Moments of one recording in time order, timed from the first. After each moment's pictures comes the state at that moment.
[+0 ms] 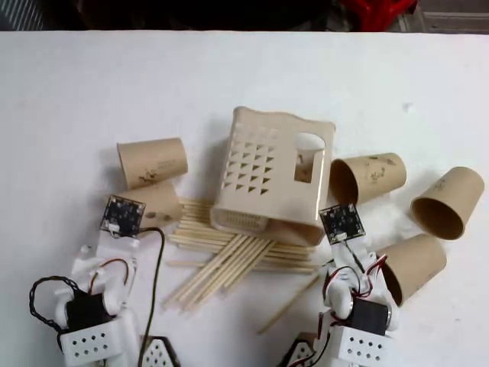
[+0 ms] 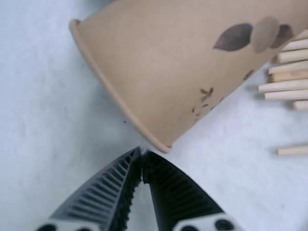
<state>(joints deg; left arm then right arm) -22.0 -101.4 97.2 72.0 -29.1 10.5 -102.9 96.4 73.0 32.0</state>
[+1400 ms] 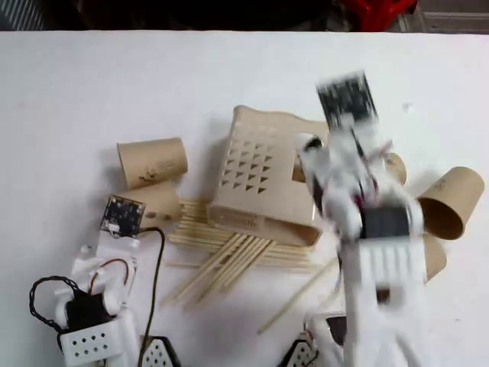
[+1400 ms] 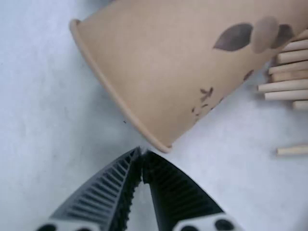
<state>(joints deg) -22.0 -101.4 97.2 72.0 -29.1 -7.9 -38.4 24.7 63.0 13.7</state>
